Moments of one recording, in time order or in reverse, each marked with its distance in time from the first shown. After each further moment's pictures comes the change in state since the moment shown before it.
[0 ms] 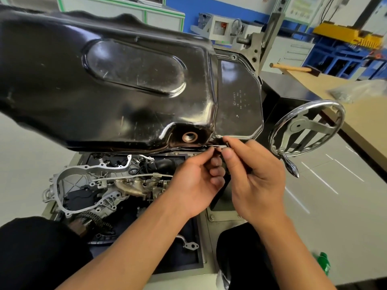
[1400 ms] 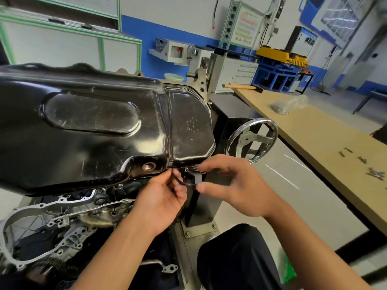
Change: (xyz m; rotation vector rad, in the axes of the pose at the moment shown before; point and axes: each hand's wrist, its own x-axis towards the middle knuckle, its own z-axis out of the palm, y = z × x) left_hand -0.010 0.012 0.017 -0.072 0.093 -0.080; right_hand 0.038 -0.012 -0.075 -0.026 -0.491 0.373
